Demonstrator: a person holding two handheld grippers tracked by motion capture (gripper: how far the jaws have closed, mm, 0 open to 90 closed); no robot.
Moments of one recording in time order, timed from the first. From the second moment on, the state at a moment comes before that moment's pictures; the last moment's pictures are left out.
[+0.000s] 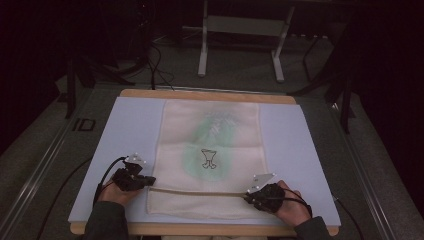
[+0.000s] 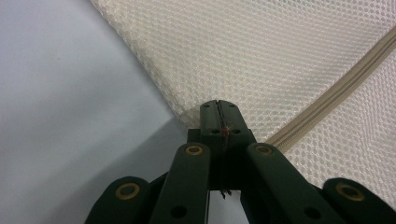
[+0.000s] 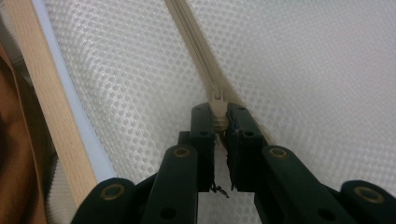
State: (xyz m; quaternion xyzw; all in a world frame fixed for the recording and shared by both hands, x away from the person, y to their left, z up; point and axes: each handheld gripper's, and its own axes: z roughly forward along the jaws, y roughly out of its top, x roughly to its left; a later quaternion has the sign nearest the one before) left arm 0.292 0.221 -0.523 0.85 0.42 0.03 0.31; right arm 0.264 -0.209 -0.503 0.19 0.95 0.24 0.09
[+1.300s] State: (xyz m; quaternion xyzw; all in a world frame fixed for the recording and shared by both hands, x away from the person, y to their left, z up) left arm 0.292 0.221 -0.523 0.85 0.42 0.03 0.31; right arm 0.266 -0.237 -0.494 0.21 0.94 0.25 0.08
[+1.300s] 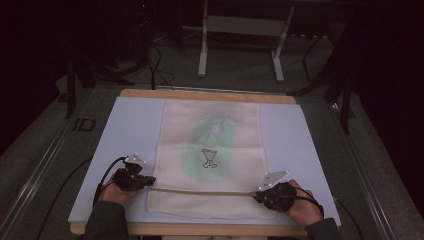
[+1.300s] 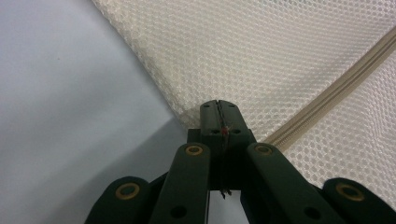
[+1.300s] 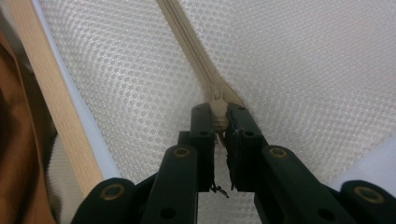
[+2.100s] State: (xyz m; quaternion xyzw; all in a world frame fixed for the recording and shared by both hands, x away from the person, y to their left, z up) left arm 0.292 0.221 -0.523 0.85 0.42 0.03 0.31; right arm 0.275 -0.228 -0.480 0.19 0.94 0.25 0.10
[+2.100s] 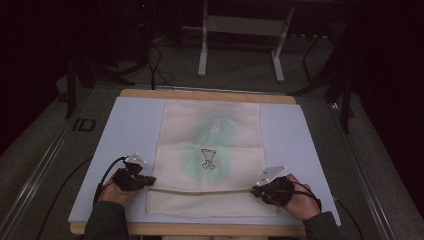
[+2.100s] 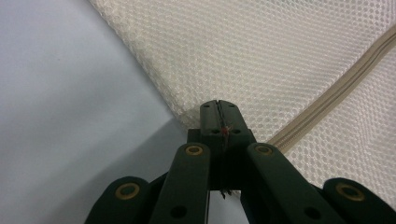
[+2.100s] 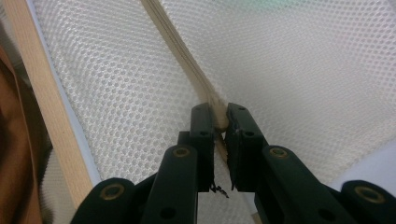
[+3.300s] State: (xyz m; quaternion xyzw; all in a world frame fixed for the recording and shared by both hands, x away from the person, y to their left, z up) left arm 0.292 0.221 -0.523 0.85 0.42 0.03 0.31; right arm 0.279 -0.278 -0.494 0.23 0.94 0.24 0.07
